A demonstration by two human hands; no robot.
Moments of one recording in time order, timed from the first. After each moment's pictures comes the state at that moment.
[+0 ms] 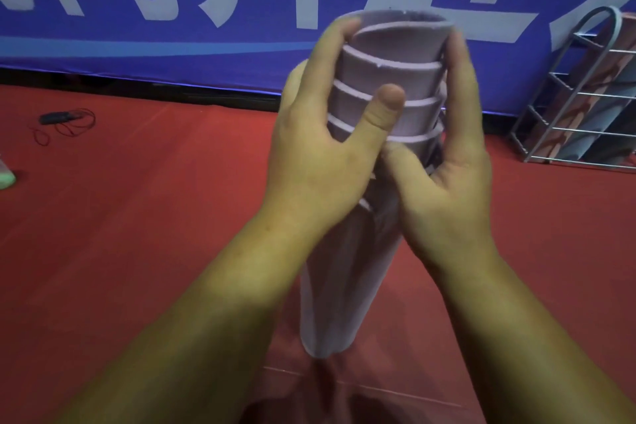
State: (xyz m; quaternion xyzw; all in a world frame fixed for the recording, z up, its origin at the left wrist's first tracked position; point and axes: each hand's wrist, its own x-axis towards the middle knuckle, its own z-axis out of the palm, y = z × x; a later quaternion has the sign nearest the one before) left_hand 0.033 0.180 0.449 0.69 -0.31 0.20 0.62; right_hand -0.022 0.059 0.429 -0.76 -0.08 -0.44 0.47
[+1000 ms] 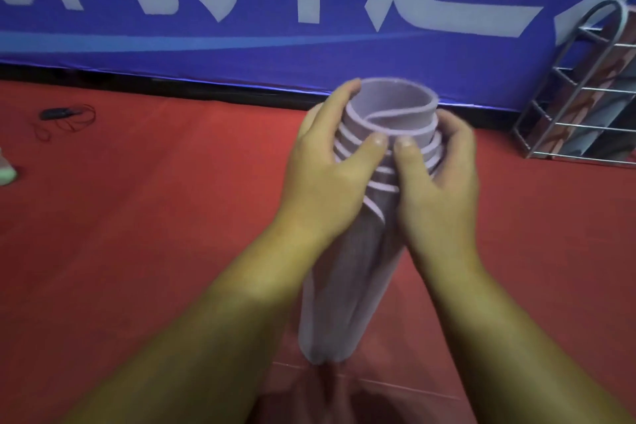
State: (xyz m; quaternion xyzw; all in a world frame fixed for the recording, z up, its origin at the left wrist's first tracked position) left_hand 0.029 0.179 0.424 0.71 -0.27 0.13 0.64; right_hand -0.021 0.066 0.405 -0.73 0.07 -0.44 0.51
